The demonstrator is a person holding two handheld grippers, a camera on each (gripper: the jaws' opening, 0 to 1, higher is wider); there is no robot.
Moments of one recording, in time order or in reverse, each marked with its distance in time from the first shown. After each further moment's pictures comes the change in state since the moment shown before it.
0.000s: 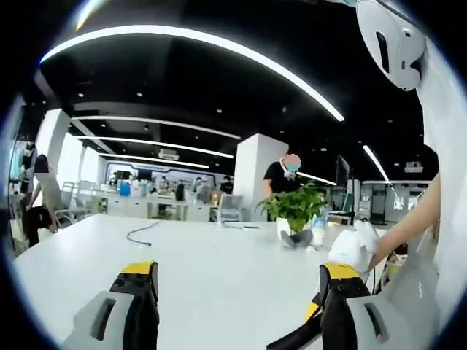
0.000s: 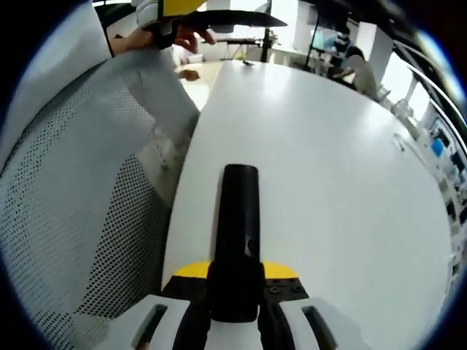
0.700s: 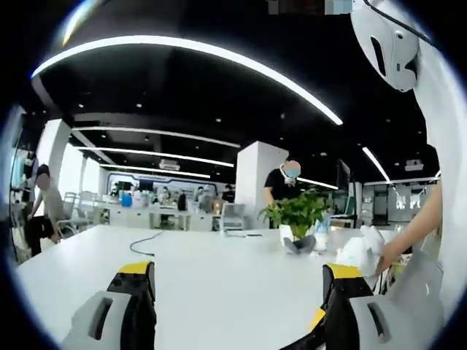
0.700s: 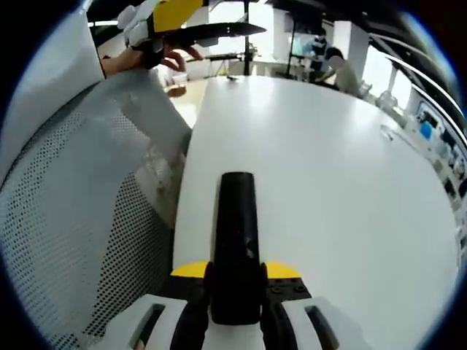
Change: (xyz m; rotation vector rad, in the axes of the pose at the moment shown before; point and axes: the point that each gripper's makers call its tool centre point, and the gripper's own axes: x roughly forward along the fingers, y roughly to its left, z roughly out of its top) left arm 0.002 -0.001 0.010 0.027 -0.048 0.006; right arm 0.001 0.009 0.005 0.077 -0.086 -0.027
